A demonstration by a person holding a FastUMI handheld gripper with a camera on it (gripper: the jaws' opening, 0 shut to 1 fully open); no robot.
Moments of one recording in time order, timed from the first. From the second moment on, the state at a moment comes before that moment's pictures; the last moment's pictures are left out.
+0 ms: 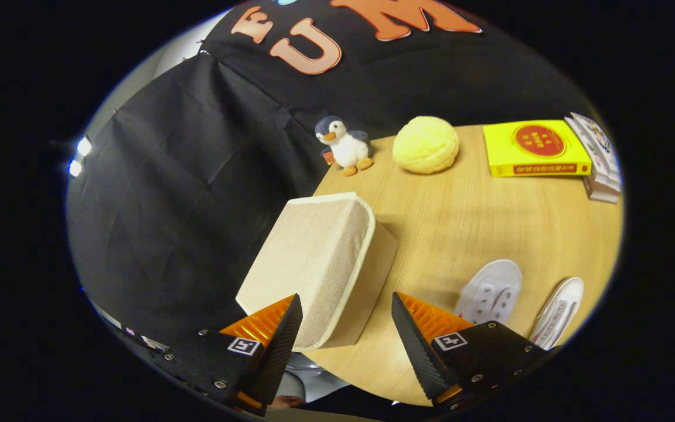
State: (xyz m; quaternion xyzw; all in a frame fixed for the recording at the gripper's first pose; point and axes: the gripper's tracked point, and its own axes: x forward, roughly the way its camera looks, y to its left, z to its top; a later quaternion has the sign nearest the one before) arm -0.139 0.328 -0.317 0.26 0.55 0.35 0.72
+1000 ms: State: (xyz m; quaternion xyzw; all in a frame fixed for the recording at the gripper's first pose) arm -0.165 0.393 -0.333 0.38 0.62 0.35 0.59
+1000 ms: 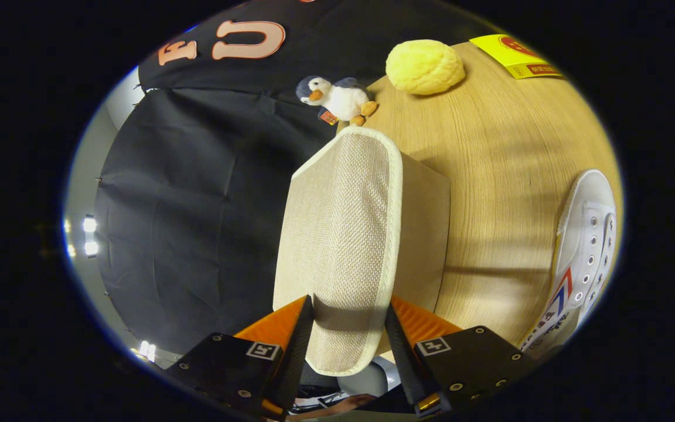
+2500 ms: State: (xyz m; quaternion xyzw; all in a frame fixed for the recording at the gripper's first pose) arm -0.119 0.616 -0.123 0.46 0.51 0.42 0.59
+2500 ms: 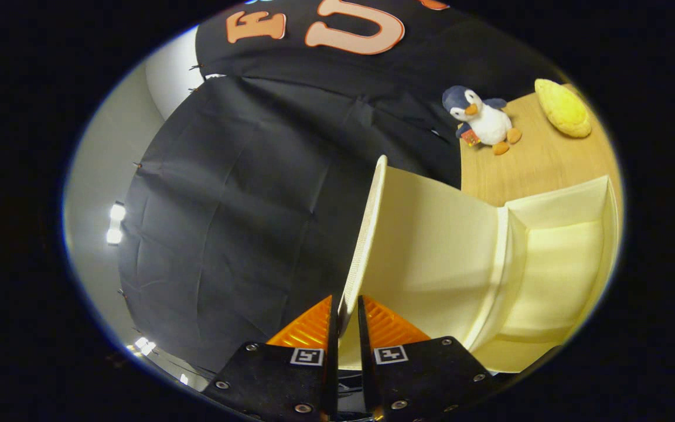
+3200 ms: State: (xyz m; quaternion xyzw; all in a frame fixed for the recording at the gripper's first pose) arm -0.093 0.484 -0.221 0.32 0.47 0.33 0.75
